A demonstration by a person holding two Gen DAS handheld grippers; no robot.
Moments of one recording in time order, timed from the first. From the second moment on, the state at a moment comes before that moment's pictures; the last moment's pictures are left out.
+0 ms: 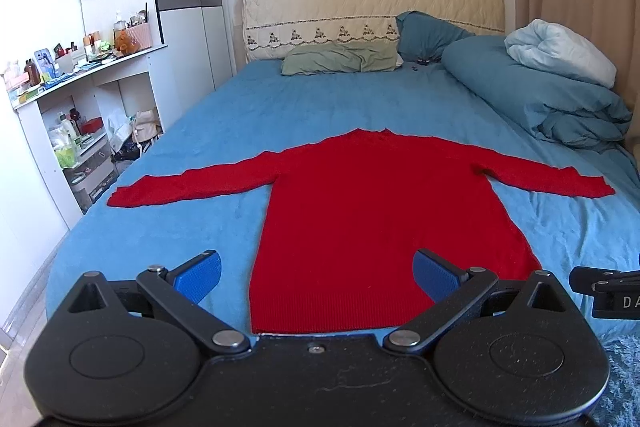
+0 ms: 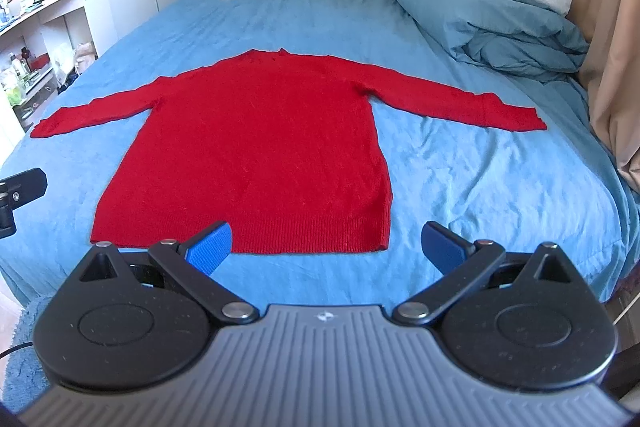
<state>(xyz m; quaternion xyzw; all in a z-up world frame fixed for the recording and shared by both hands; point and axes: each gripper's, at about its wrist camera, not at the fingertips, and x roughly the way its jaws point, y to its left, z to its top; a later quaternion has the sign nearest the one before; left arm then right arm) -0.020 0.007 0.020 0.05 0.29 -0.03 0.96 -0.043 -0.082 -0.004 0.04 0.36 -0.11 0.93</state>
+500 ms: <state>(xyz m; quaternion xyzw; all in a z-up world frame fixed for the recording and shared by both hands) -0.023 0.005 0.047 0.05 0.26 -0.03 0.96 -0.055 -0.084 0.027 0.04 0.33 -0.11 0.94</state>
